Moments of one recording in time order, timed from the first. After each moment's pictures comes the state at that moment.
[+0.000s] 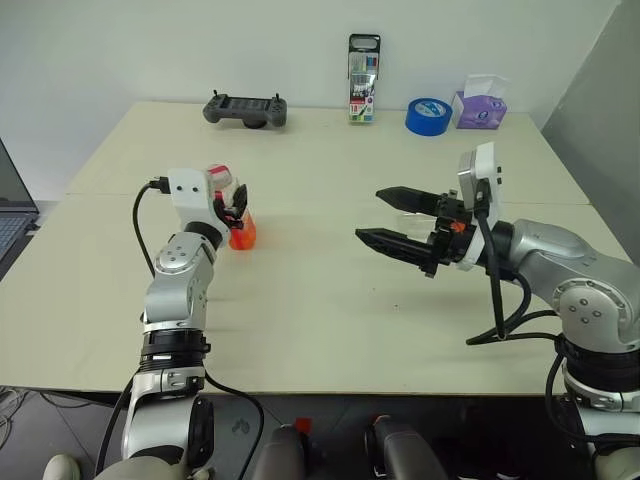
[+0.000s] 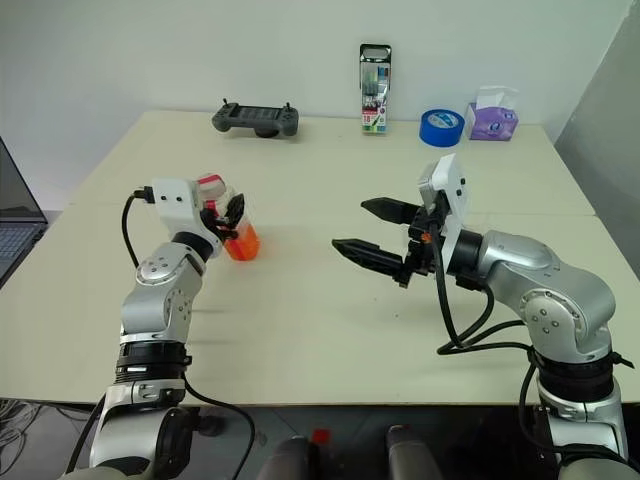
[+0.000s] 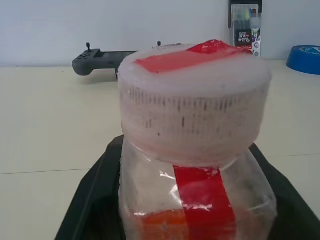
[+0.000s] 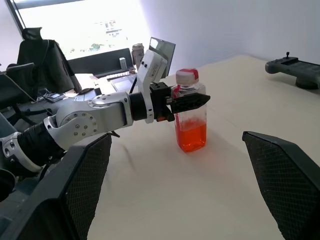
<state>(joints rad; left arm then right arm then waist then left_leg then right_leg) -0.59 0.34 0.23 0.23 -0.19 0.28 -0.23 -0.60 -0.54 -0.06 -0.46 0.86 0.90 0.62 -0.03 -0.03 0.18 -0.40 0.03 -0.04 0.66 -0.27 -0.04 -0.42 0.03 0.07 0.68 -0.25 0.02</state>
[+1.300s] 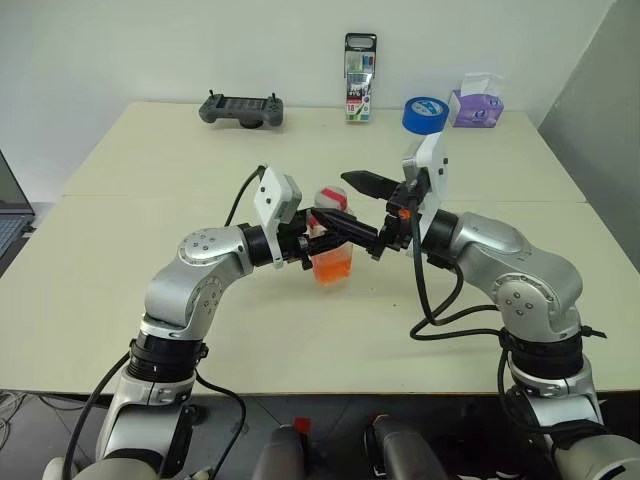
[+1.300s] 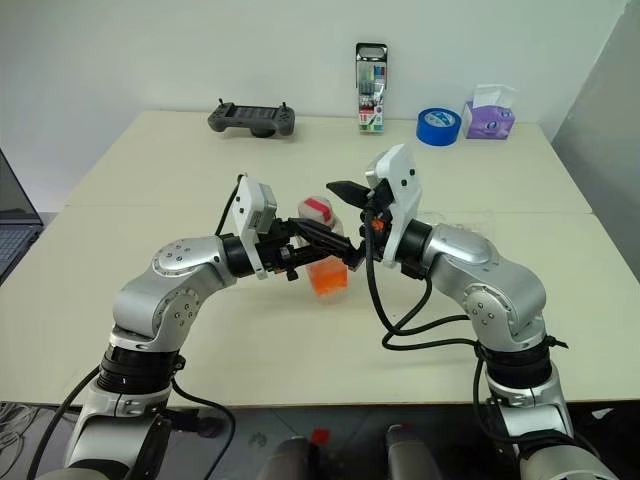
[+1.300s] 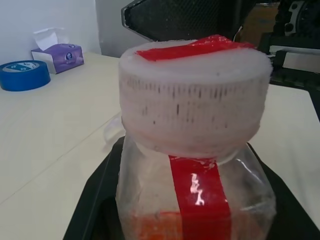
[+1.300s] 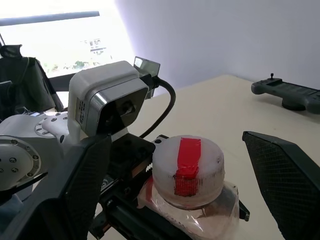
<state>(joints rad) -0.59 0.46 -0.06 -0.15 -0.48 0.56 -0.86 -0.69 -0.30 0.08 -0.41 0.68 0.82 0.47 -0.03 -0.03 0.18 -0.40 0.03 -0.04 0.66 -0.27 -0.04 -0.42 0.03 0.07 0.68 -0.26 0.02</state>
